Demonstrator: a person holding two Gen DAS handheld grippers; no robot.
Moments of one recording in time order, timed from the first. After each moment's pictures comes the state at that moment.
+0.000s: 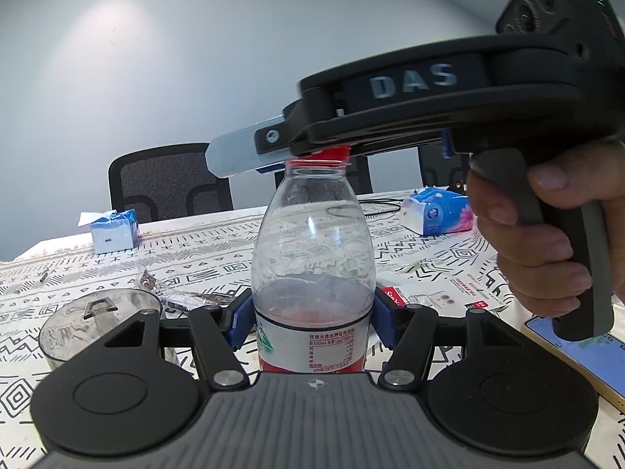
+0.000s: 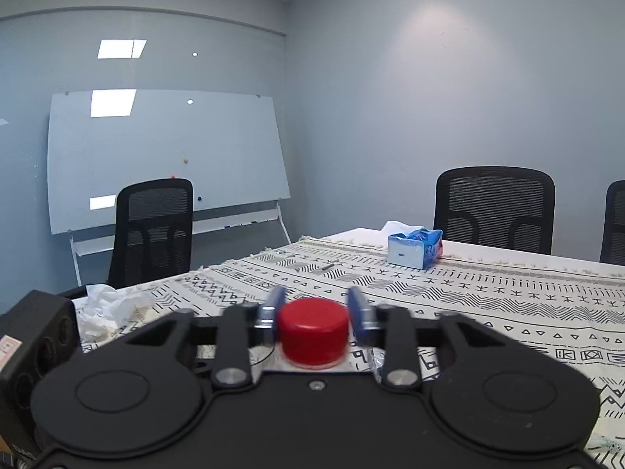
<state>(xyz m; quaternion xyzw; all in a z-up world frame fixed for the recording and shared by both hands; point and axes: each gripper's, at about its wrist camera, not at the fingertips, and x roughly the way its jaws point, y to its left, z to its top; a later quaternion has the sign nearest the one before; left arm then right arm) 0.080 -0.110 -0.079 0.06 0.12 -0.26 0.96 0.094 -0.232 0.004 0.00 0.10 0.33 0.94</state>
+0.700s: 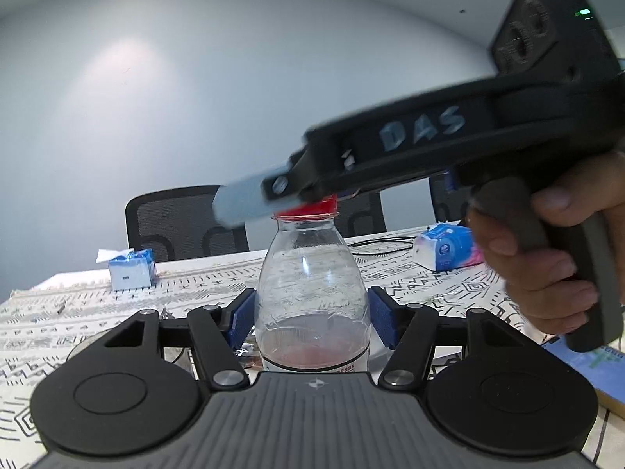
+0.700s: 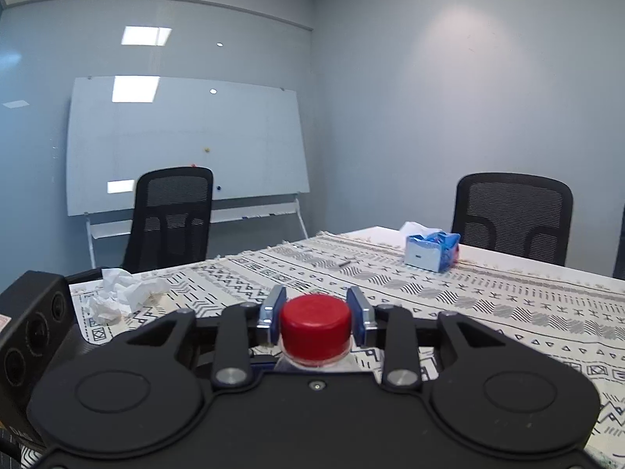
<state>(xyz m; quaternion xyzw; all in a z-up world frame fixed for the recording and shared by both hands) 0.071 -0.108 -0.074 0.05 0.05 -0.24 0.97 0.086 -0.224 0.013 -0.03 0.10 0.34 0.93</state>
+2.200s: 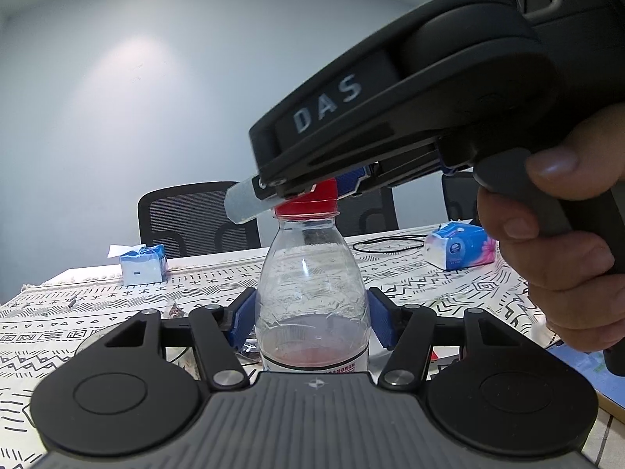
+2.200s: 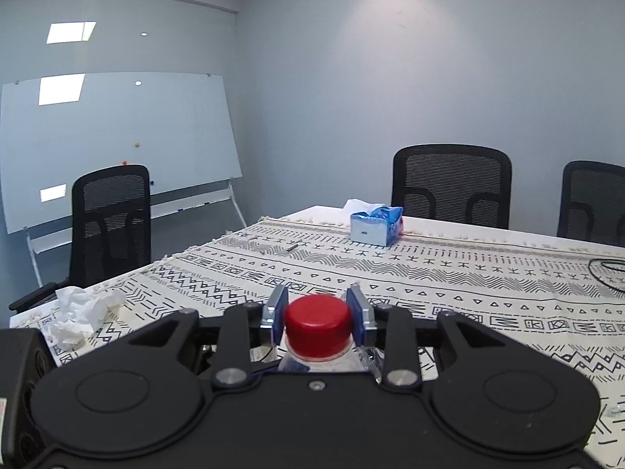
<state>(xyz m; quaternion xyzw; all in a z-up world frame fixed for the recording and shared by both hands) 0.064 -0.113 -0.069 0.06 0.06 -0.22 0.97 0.083 -0.198 0.019 -0.01 0.15 0.23 0.96</state>
